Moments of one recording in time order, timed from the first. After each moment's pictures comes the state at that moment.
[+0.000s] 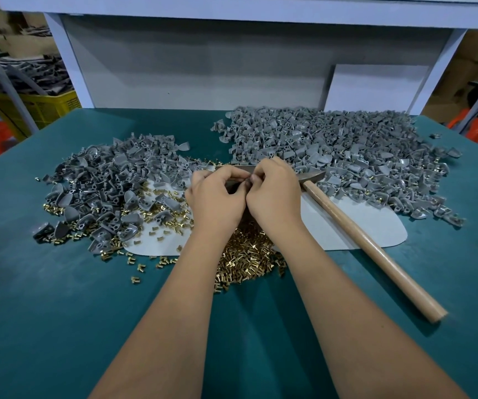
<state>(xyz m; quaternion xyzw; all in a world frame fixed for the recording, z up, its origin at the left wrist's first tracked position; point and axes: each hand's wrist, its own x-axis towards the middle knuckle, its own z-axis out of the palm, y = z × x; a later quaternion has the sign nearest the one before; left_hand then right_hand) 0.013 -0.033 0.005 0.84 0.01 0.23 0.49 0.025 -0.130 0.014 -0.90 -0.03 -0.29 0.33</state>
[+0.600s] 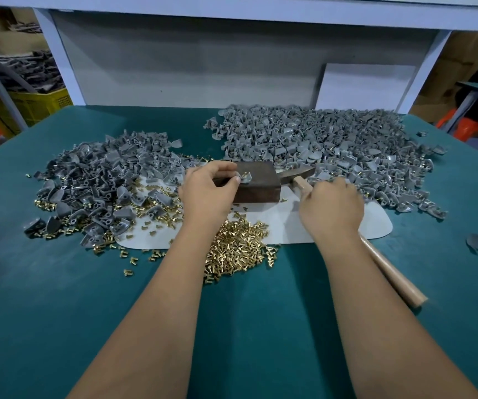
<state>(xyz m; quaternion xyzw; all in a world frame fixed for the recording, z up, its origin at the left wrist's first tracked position) 0.017 -0.029 0.006 0.82 0.01 0.17 0.54 0.001 -0.215 0.007 -0.97 0.16 -0.19 0.04</state>
